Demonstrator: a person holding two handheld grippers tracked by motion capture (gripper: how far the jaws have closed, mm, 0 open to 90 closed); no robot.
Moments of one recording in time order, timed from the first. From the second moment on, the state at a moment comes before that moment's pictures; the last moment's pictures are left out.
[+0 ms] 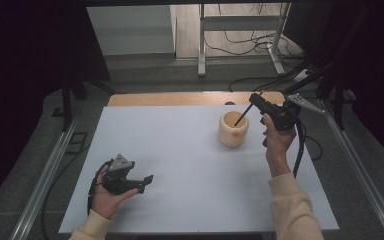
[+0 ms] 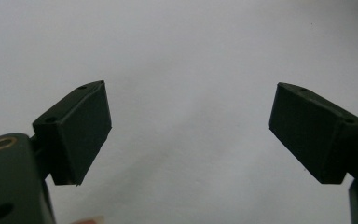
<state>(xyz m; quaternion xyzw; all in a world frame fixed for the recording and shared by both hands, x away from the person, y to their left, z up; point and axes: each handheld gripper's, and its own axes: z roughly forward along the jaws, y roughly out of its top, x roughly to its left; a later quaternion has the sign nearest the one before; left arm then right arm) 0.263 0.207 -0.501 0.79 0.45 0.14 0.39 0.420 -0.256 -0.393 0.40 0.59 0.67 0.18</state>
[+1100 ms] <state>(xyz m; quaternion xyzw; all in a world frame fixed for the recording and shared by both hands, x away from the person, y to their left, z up) 0.263 0.208 -0.501 0.79 0.45 0.14 0.39 0.443 -0.251 -0.425 0.42 0.62 0.63 0.20</state>
